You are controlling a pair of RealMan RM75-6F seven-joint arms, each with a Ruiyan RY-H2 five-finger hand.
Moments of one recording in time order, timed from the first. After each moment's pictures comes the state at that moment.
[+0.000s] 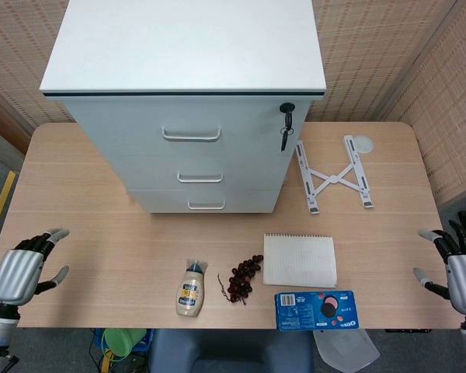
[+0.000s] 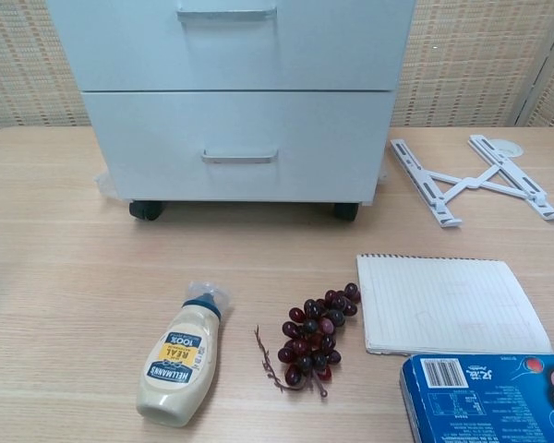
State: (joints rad) left arm -0.19 -1.14 -0.05 -1.58 1.58 1.43 0.06; right arm 0.02 -1.09 0.08 -1.64 -1.51 1.58 -0.05
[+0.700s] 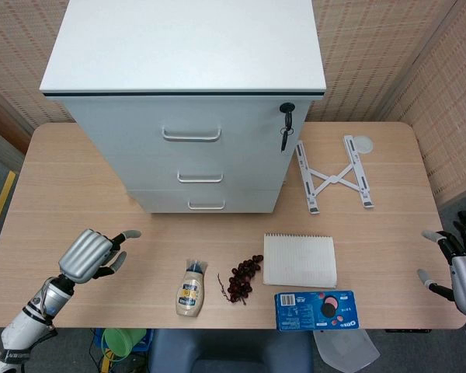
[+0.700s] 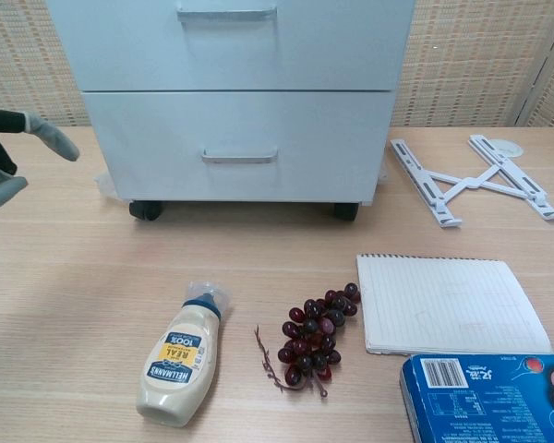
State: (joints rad) left arm -0.46 -1.20 -0.06 -1.56 1.73 1.20 -0.10; right arm 0.01 -1.06 0.07 -1.66 -1.51 1.57 -0.05
